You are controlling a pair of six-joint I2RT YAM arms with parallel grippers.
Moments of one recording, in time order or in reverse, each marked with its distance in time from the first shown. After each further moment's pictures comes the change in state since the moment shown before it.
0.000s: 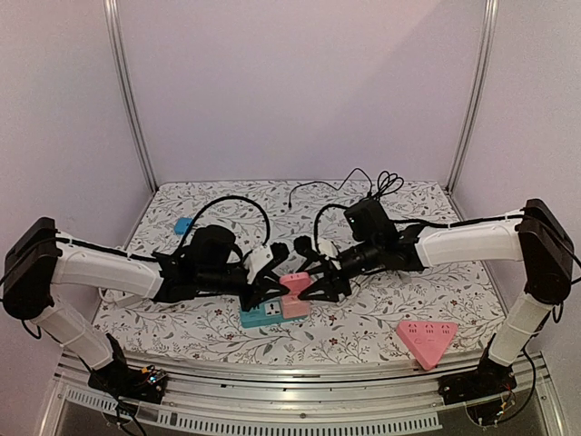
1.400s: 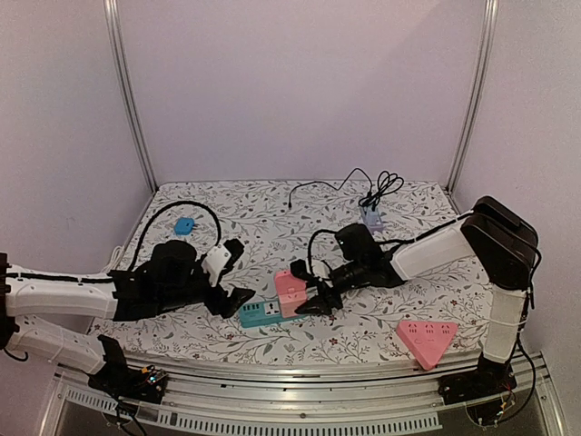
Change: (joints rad) left arm -0.011 -0.404 -0.225 -0.116 -0.390 -0.161; right arm -0.024 0.243 -0.038 0.241 -0.039 -0.101
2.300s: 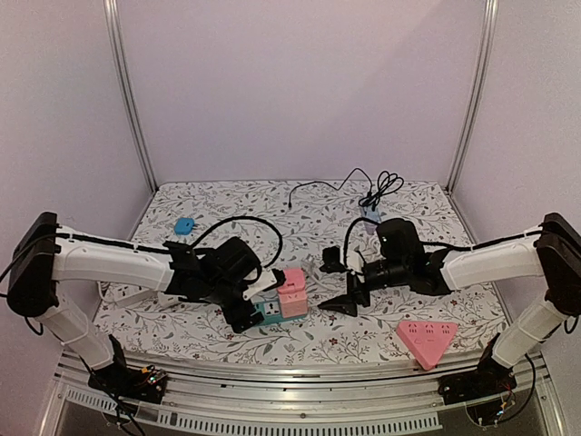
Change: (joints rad) left arm -0.093 0.445 0.421 -0.572 -0.074 0.152; right arm -0.019 -0.385 -0.277 0.061 0.141 0.109
